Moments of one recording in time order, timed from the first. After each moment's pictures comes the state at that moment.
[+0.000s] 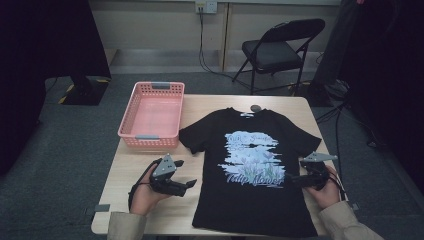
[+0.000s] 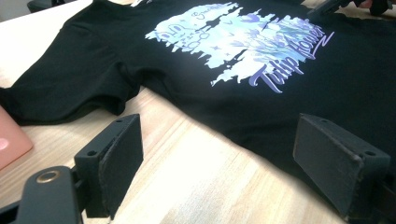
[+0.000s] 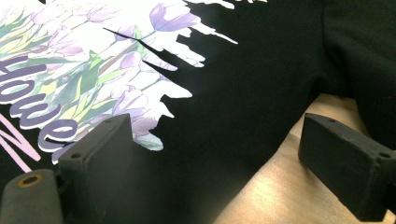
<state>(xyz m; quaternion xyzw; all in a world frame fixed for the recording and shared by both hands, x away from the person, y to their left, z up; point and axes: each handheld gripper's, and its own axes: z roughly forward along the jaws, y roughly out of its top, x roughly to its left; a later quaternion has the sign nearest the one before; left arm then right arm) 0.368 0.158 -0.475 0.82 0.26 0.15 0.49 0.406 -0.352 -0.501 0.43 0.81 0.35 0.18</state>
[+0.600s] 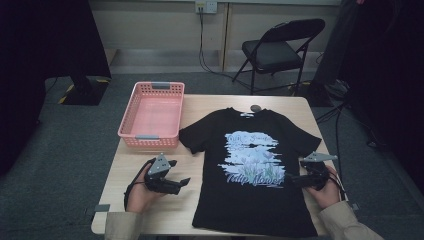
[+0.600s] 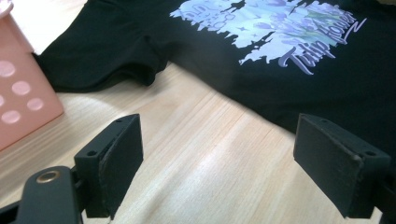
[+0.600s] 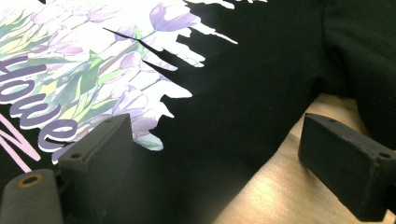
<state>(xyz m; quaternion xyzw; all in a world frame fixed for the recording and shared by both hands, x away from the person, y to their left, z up) 0.376 0.176 -0.488 0.81 0.29 0.16 0.48 0.406 -0.352 -0.501 0.43 0.81 0.35 0.18</state>
